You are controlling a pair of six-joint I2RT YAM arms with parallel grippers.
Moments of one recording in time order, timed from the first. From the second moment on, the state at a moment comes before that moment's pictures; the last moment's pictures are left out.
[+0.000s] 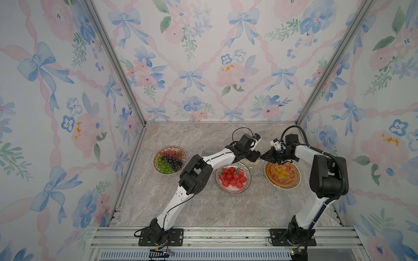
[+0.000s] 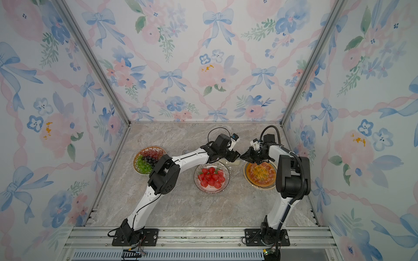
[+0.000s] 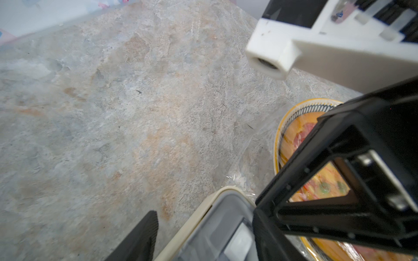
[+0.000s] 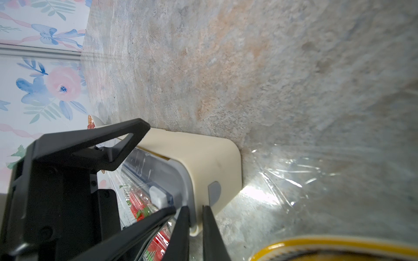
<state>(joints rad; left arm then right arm) -0.82 2.41 1.96 -0.19 0.13 -0.08 -0.09 1.89 1.20 -0.56 -0.76 0.28</state>
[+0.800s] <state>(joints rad) -0.82 2.40 1.94 -0.19 0.09 -0.07 -0.07 1.89 1.25 -0.64 -0.68 0.24</state>
